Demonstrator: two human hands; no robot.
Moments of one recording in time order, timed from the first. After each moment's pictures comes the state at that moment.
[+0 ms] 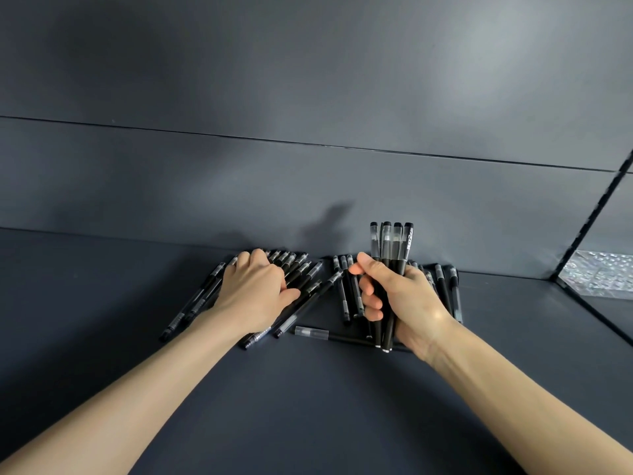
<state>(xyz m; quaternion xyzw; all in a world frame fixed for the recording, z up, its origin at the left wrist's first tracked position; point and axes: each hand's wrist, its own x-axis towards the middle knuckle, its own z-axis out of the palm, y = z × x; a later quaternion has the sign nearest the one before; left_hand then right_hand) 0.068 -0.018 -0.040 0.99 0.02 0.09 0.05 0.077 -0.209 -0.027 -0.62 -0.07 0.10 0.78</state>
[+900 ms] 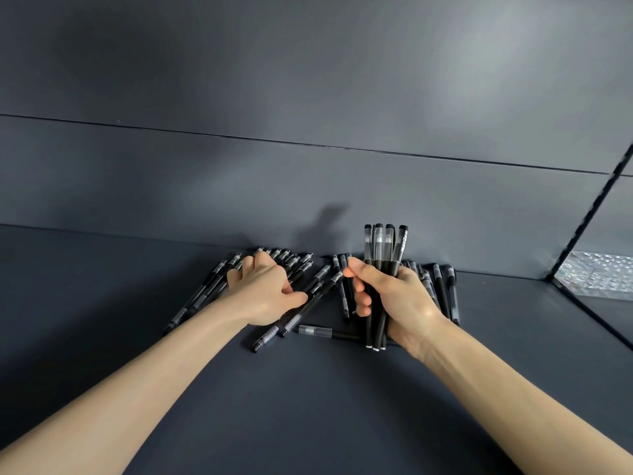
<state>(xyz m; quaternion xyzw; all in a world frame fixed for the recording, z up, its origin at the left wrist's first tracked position) 0.068 -0.024 -0.034 0.99 0.04 -0.01 0.12 0.073 -0.205 -0.029 -0.62 -0.07 0.10 0.77</state>
